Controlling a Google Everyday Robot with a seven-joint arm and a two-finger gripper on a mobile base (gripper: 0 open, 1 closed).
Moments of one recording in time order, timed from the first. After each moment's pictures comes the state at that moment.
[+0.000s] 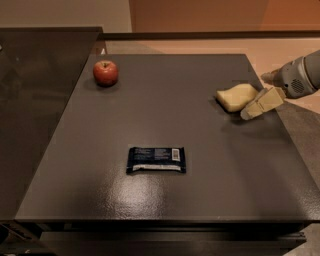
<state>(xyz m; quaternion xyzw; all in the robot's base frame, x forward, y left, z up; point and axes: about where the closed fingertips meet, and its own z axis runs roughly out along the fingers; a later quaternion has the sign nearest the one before) 0.605 -0.267 0.853 -0.43 0.82 0.17 0.33</state>
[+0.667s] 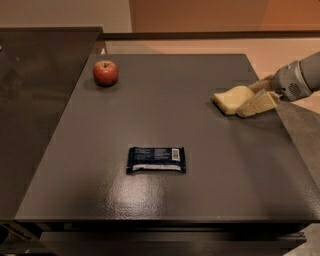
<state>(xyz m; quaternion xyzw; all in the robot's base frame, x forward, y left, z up) 0.606 -0.262 0.838 -0.46 0.80 0.19 0.32</state>
